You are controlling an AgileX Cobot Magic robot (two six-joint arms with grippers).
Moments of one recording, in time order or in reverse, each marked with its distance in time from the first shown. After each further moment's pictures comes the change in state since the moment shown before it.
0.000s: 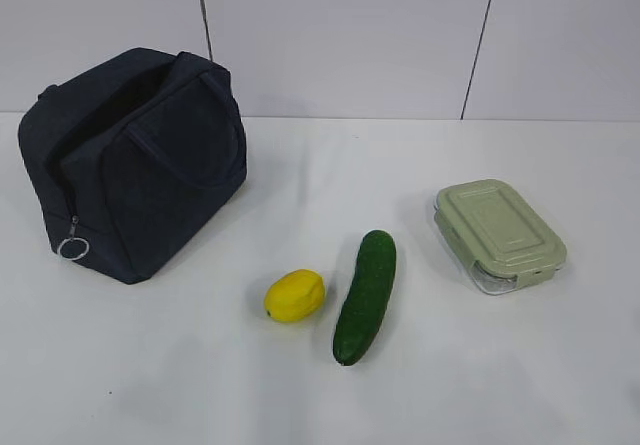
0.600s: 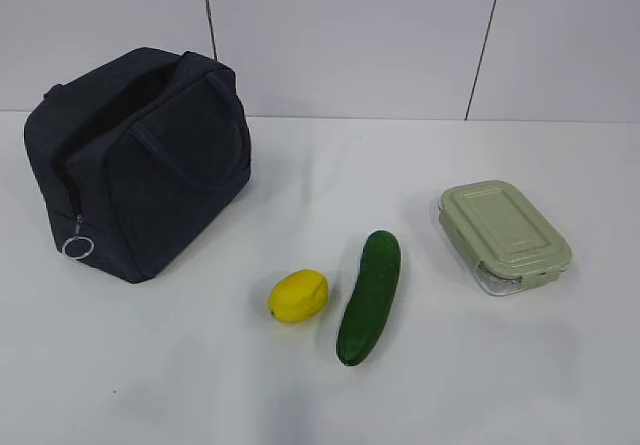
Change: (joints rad) left arm 0.000 0.000 0.000 0.000 0.000 0.000; right arm 0.049 0.213 -0.105 -0.348 0.029 0.169
